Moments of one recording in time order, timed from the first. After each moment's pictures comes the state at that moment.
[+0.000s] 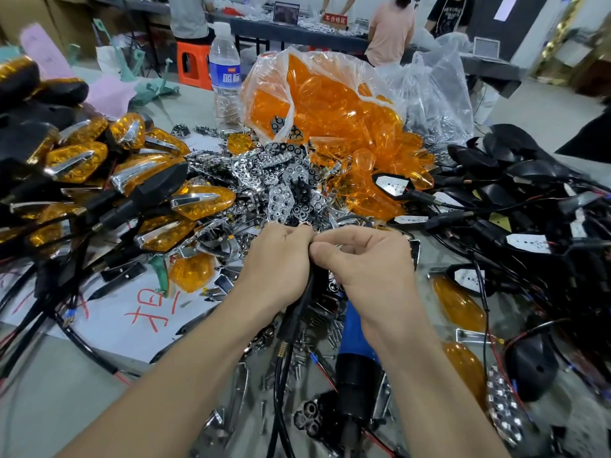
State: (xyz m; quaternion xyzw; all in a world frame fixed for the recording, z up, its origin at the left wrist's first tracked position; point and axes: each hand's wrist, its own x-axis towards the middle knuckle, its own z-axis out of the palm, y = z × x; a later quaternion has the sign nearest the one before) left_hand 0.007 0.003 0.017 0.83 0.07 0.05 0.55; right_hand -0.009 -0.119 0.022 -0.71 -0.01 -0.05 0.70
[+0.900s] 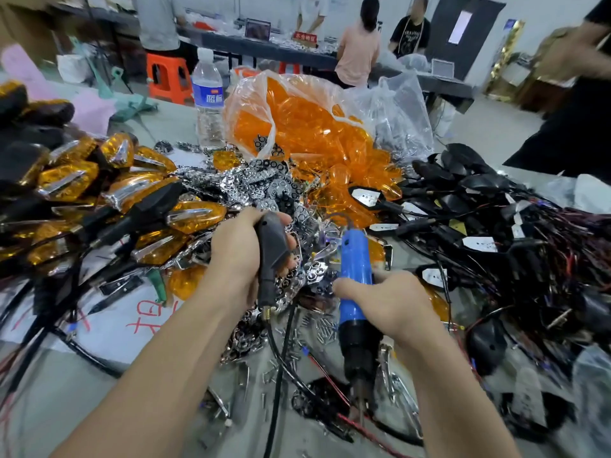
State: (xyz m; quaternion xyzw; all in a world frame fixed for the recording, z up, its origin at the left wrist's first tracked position) left_hand 0.003 0.027 0.042 0.56 0.12 -0.01 0.82; right_hand -0.040 -0.154 0.037 -0.89 0.21 0.03 0.41
